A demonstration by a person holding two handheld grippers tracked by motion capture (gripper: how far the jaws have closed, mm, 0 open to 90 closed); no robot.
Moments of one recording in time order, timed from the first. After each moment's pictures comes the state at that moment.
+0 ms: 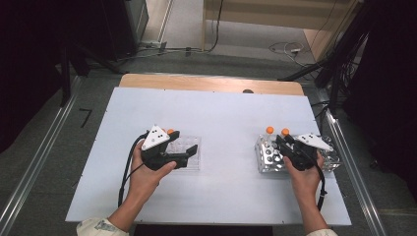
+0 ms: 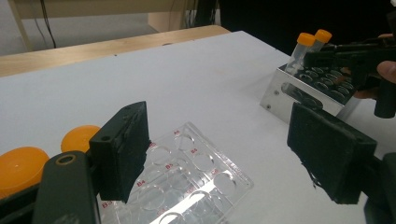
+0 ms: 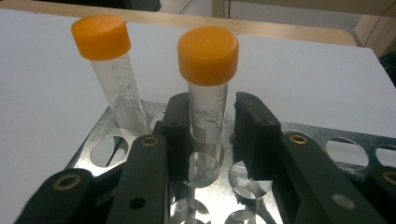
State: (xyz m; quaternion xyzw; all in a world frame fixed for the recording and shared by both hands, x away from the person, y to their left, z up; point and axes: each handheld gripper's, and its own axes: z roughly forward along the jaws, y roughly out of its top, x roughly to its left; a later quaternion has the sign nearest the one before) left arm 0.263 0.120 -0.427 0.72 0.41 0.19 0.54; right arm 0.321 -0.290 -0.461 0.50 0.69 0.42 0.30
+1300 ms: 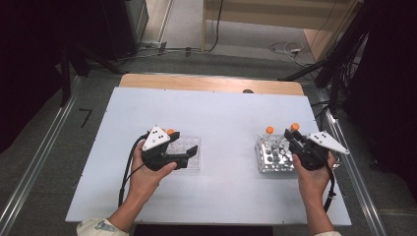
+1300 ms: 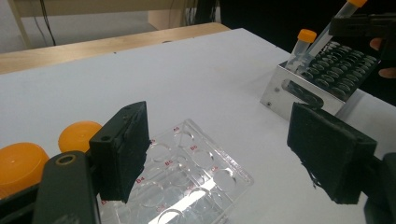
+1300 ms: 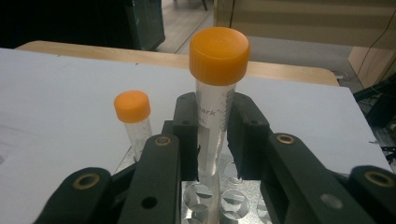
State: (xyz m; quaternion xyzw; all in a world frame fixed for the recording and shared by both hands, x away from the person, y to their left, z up) left arm 0.262 0.119 -0.428 0.72 0.41 0.19 0.53; right arm 0.304 -0.297 -0.427 0.48 0.67 0.46 0.33
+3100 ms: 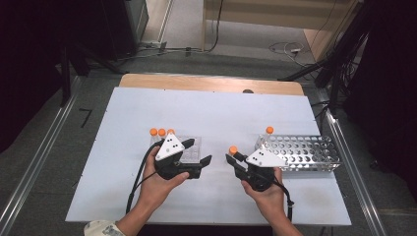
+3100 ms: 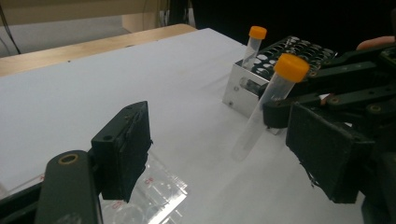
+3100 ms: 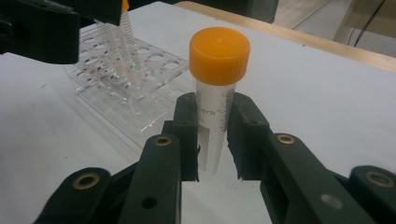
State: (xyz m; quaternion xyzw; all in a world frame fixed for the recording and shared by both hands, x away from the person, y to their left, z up) left arm 0.247 0.085 -0.427 0.74 0.36 0.17 0.55; right arm 0.254 -0.170 -0.444 0.33 0.79 0.48 0.21
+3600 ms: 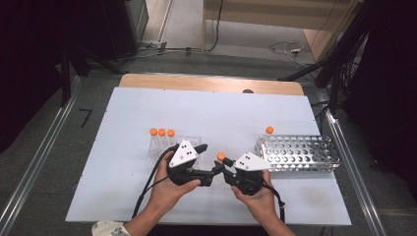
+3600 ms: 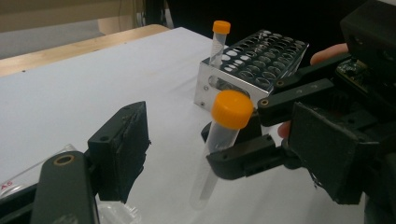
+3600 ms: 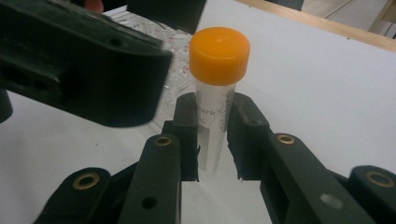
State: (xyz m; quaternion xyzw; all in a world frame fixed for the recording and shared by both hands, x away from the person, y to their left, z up) left arm 0.242 0.057 -0.434 0.75 0.32 0.15 0.56; right arm 0.247 -0.147 -0.453 0.30 0.81 0.47 0.18
